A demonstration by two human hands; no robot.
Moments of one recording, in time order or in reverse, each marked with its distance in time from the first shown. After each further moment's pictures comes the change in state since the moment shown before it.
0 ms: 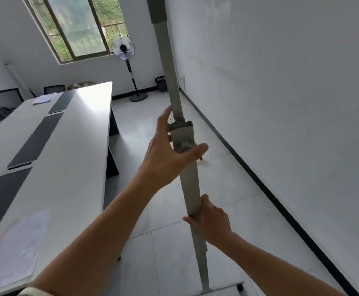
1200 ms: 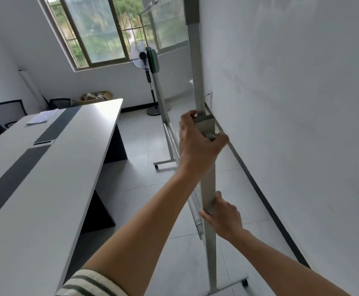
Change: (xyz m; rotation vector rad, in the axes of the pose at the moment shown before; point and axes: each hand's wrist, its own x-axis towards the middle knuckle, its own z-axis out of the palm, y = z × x) left_hand 0.698 -0.250 0.013 0.022 0.351 -0.045; right_hand 0.733 0.023 -0.001 -0.006 -0.073 -0.044
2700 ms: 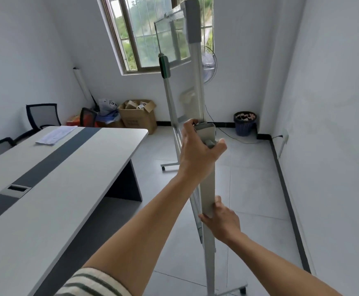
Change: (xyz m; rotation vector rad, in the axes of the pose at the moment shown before) left_hand 0.858 -0.307 0.122 0.209 0.288 -0.079; right_hand 0.957 -0.056 0.017 -0.036 -0.194 -0.265
